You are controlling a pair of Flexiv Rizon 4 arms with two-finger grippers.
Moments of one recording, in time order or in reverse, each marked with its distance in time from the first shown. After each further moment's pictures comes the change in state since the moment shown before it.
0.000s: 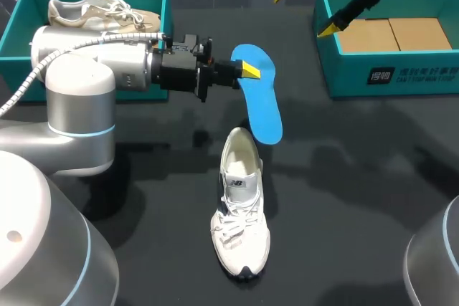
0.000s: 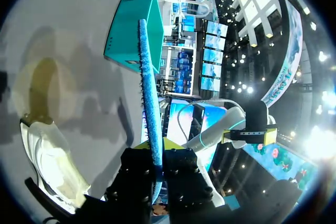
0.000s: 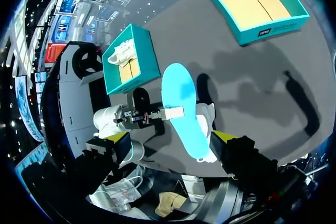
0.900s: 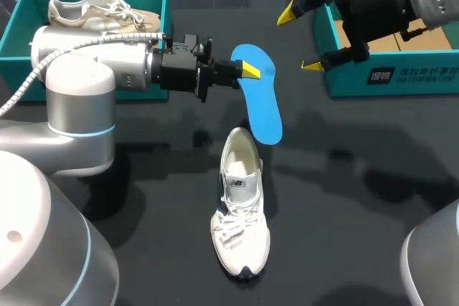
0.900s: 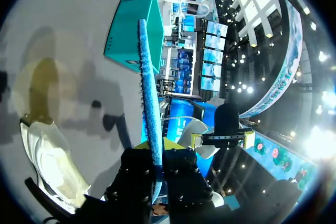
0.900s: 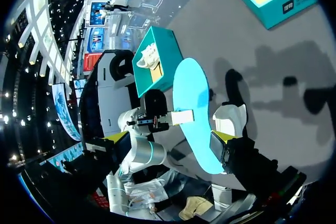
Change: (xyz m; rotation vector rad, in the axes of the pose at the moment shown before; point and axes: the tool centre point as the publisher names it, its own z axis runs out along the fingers) left arm 0.000 0.000 0.000 0.000 0.000 0.000; right arm -0.027 -0.001 0.043 -0.025 0.380 0.040
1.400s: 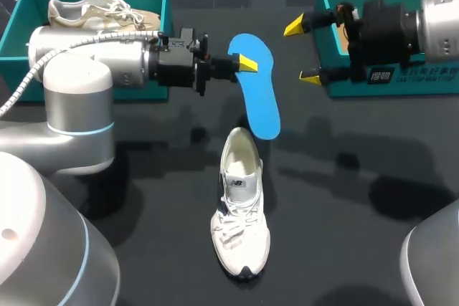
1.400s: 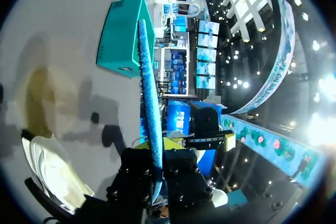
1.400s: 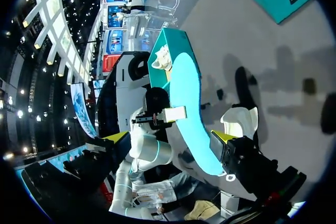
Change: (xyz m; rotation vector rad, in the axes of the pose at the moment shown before) left arm 0.011 -0.011 -0.008 0.026 0.046 0.116; right arm -0.017 -0.002 0.004 -0.016 0.179 -0.013
